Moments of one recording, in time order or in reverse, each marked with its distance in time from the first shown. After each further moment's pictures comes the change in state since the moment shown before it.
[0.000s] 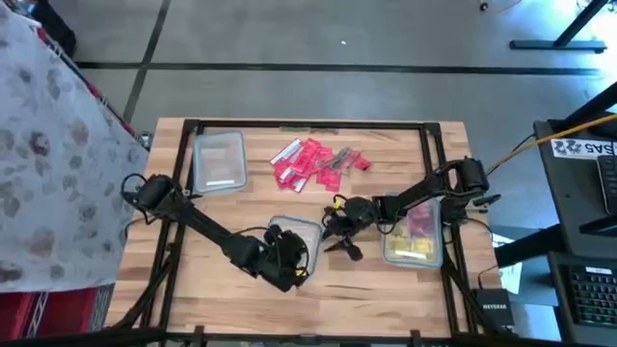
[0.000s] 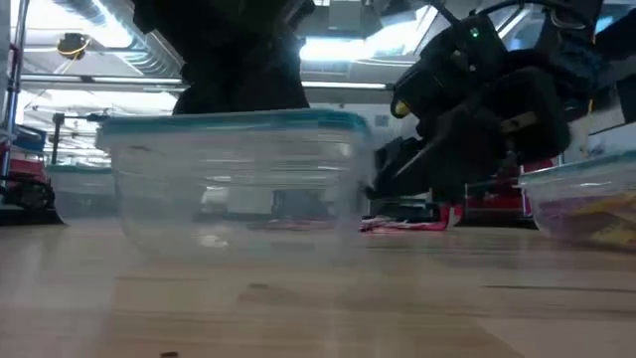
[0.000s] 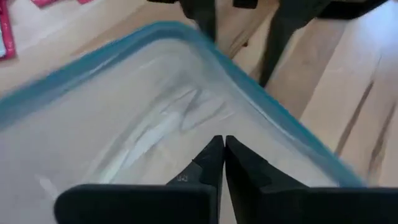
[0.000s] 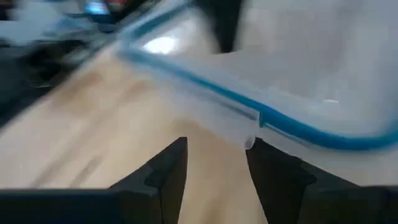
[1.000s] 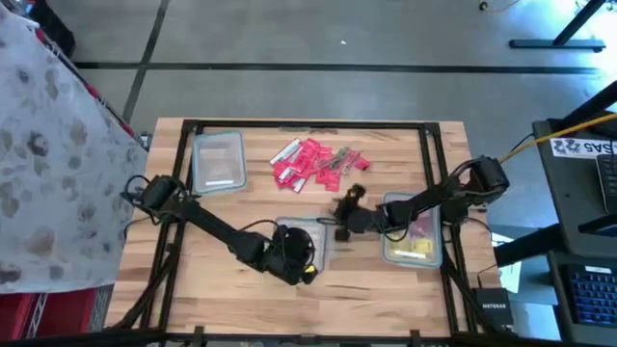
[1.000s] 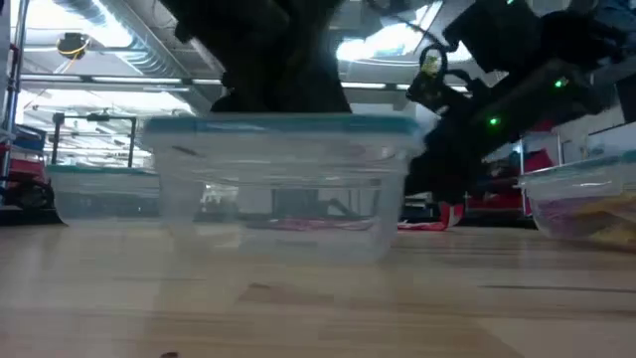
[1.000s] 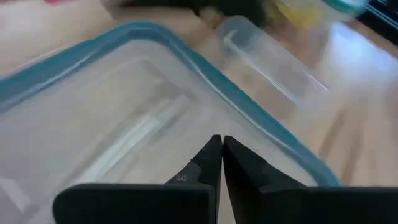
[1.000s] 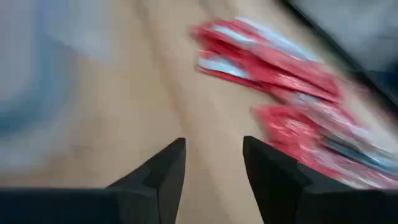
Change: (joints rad) left arm -0.007 -0.044 0.014 0.187 0.024 0.043; right arm 0.106 -0.159 0.003 -0.430 1.198 0.192
